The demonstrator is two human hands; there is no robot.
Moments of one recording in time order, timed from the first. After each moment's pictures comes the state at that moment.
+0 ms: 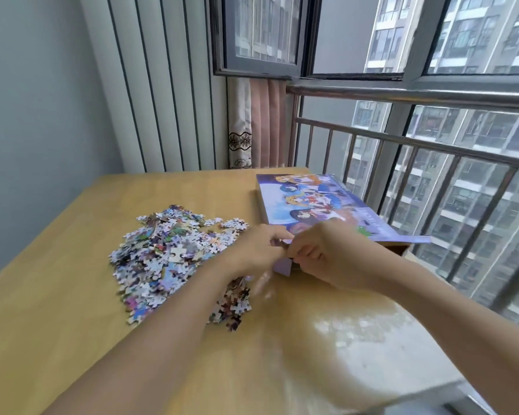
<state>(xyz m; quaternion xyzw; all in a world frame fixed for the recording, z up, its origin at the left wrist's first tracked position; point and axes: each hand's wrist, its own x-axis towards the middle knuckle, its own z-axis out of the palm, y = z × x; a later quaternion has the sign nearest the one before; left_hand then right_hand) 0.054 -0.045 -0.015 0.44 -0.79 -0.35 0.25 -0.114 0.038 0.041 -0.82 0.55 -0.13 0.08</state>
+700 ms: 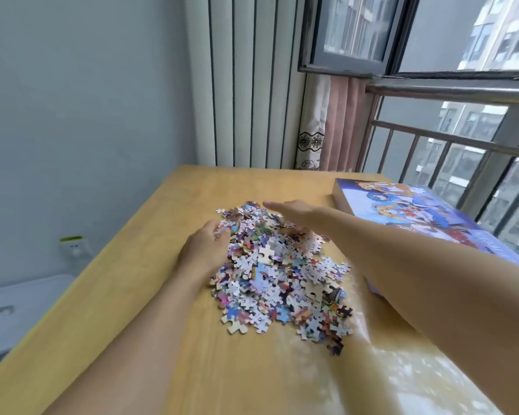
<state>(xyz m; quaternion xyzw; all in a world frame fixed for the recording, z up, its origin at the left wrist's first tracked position) 0.256 -0.078 -0.064 0.74 -0.56 -0.19 0.33 0.058 -0.168 -0.005 -0.70 0.60 -0.11 0.36</state>
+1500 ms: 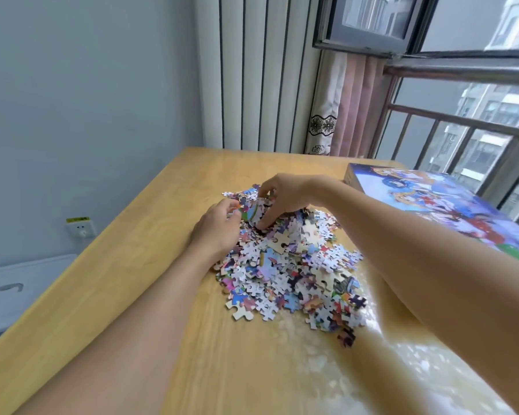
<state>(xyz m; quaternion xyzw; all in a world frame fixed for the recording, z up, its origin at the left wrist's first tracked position) 0.257 -0.092 -0.071 0.69 -0.59 -0.21 0.37 0.098 -0.159 0.021 -0.84 0.51 0.00 0.19</state>
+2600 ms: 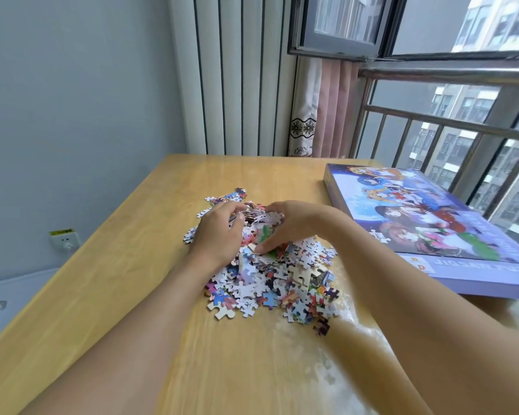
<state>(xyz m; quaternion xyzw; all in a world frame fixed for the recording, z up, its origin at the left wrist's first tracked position) 0.224 -0.078 -0.063 0.59 -0.67 -0.11 0.44 0.052 -0.099 0.012 -0.79 0.58 0.01 0.22</state>
